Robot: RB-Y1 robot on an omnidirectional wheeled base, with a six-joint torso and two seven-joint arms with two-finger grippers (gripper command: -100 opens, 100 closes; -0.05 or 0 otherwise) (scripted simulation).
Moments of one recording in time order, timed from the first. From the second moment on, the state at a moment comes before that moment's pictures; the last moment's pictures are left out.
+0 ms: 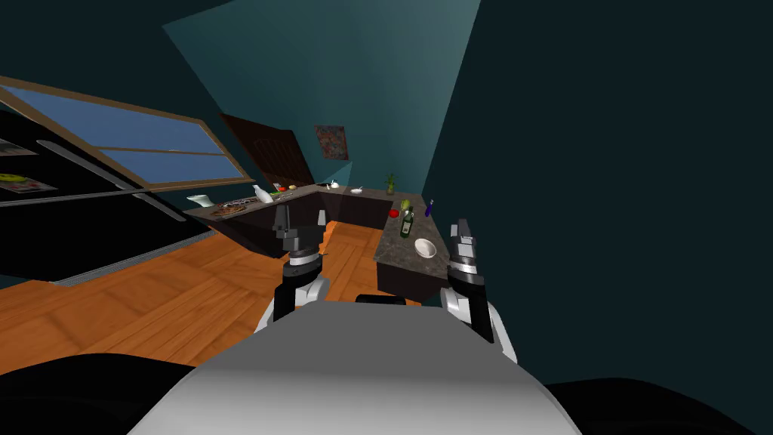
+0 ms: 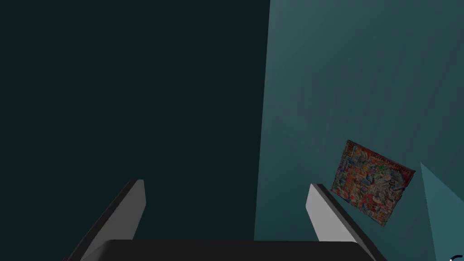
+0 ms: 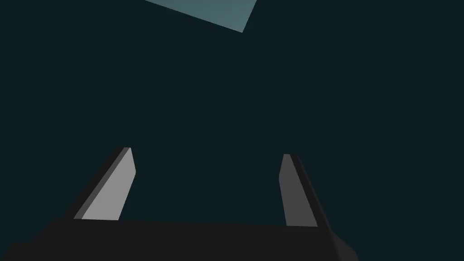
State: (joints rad) left arm 0.48 0.05 -0.04 -2.35 0.04 -0.64 0.17; right arm 0.54 -0.01 -0.06 -2.39 0.12 -0.39 0.16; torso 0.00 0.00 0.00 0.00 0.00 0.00
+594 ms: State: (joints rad) left arm 0.48 0.05 -0.04 -2.35 0.04 -0.64 0.17; right arm 0.68 -0.18 -0.12 -2.31 0.19 -0.43 0.18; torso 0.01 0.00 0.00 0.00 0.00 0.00
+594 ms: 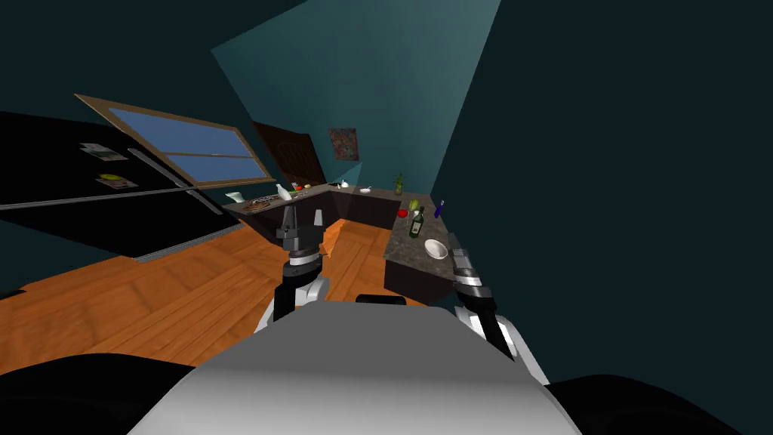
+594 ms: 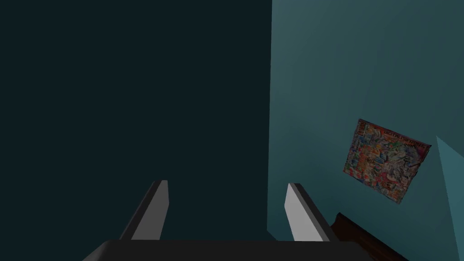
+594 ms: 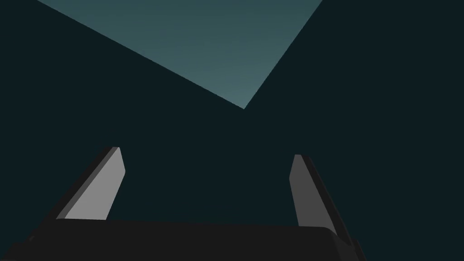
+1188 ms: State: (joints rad) left arm 0.48 0.05 -0.04 -2.35 0.04 -0.64 0.17; right arm 0.89 -0.32 -0.17 -2.21 0.32 -0.49 0.22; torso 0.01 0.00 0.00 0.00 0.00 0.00
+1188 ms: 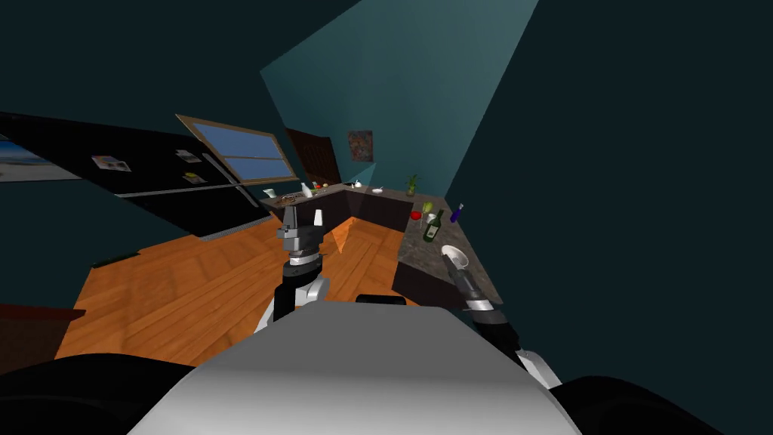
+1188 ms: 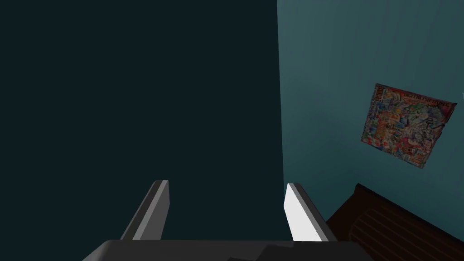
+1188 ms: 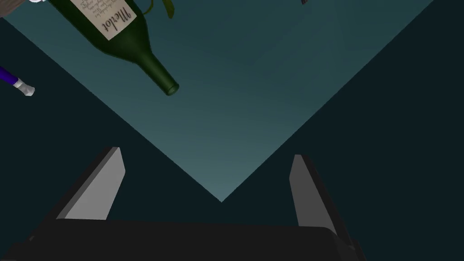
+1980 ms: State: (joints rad) left arm 0.48 0.05 -0.04 -2.35 0.04 -0.64 0.17; right arm 1.11 -0.47 -0.23 -2.10 0.46 -0.52 0.26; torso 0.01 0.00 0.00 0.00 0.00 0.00
